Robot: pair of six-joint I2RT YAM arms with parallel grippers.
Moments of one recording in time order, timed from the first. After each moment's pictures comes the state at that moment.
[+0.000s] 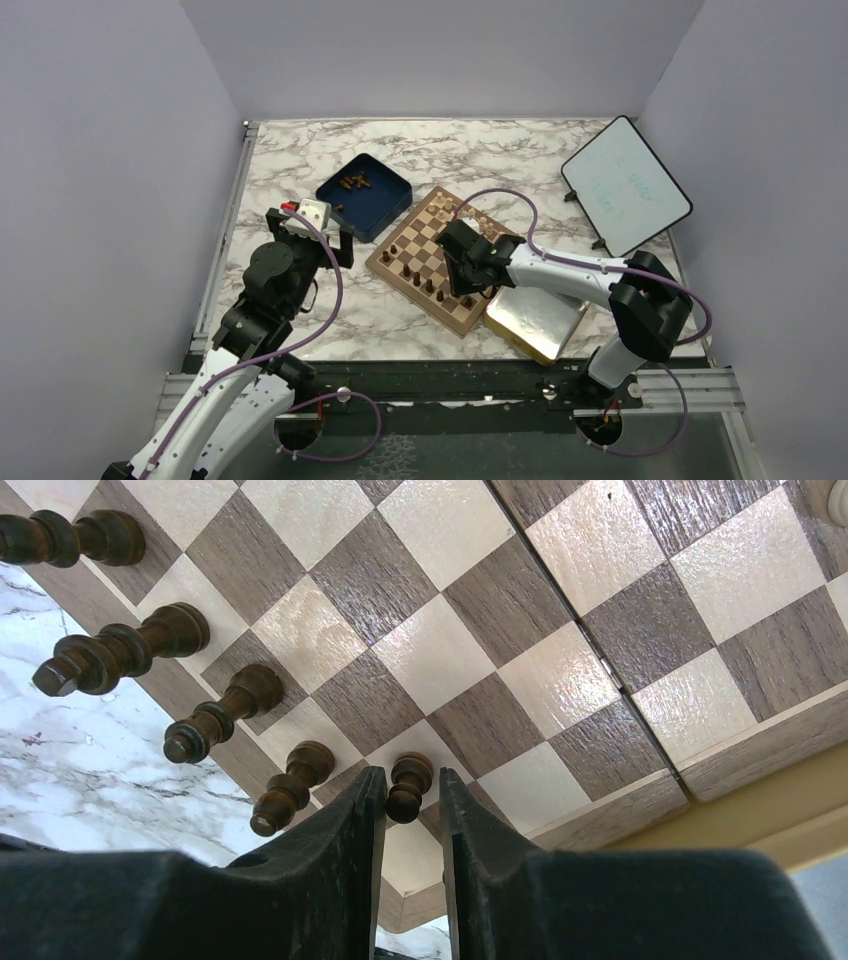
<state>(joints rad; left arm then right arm) -0.52 0.55 0.68 -0.24 -0.28 0.07 0.92 1.62 1.05 -0.53 0.18 0.65</state>
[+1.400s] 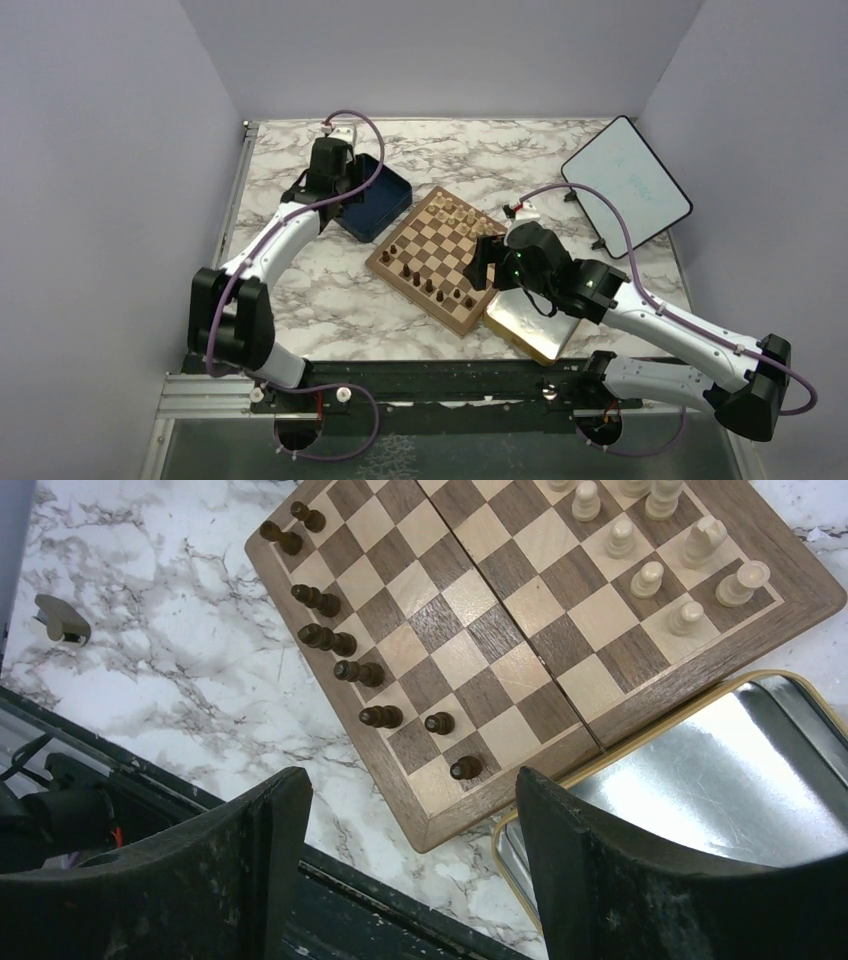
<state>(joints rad) -0.28 1.45 1.11 -0.27 -0.16 -0.13 0.92 1.02 0.89 -0.50 0.25 0.61</state>
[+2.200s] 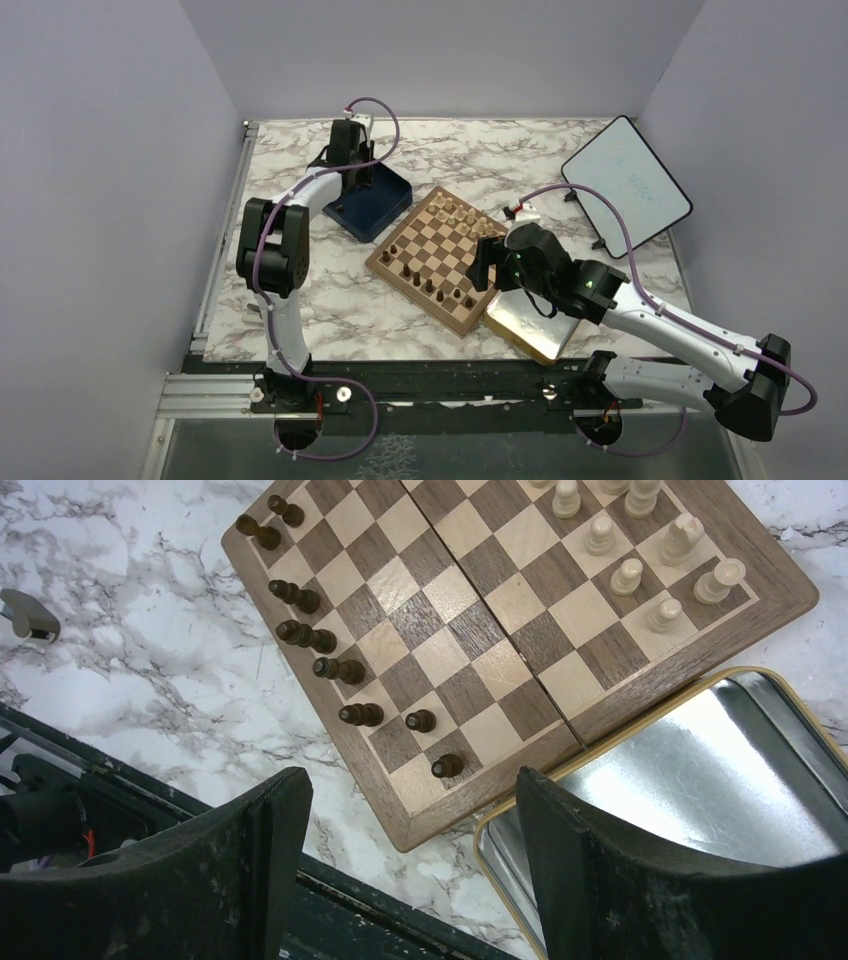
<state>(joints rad) -0.21 1.99 1.45 -0.13 -0.05 -0.04 0.92 1.02 0.87 -0.51 0.28 0.58</state>
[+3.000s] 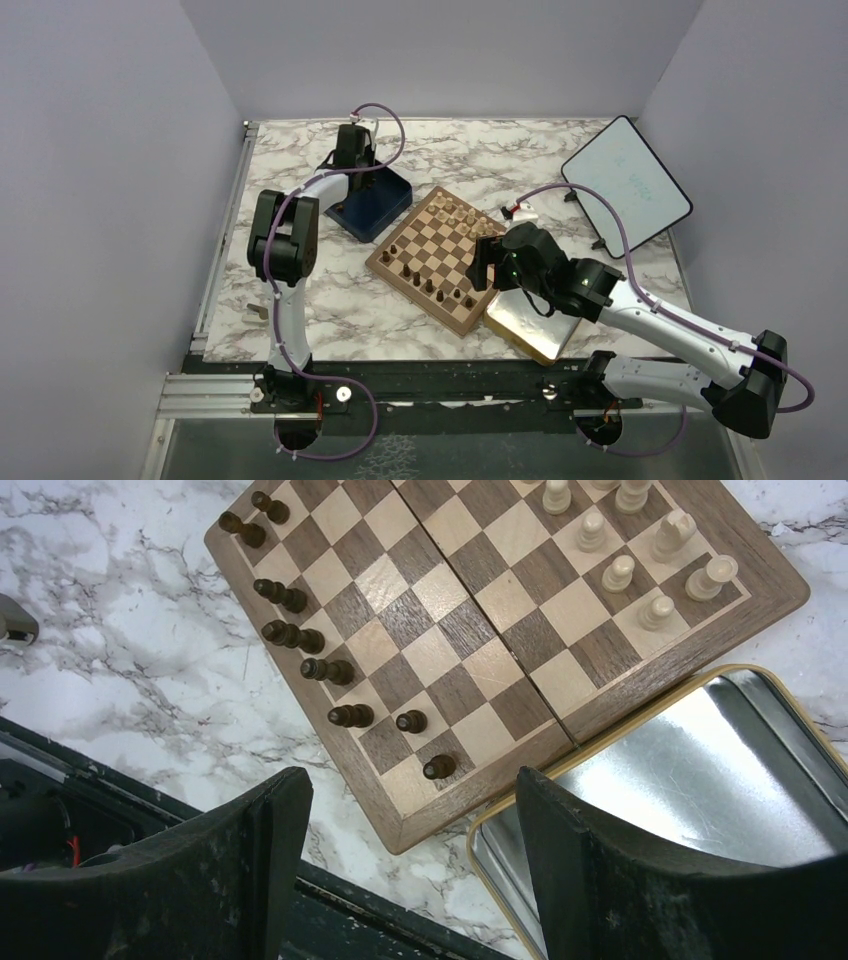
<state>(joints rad) -0.21 2.11 1.50 -0.02 -0.06 -0.01 0.92 1.04 0.88 -0.52 0.29 0.58</state>
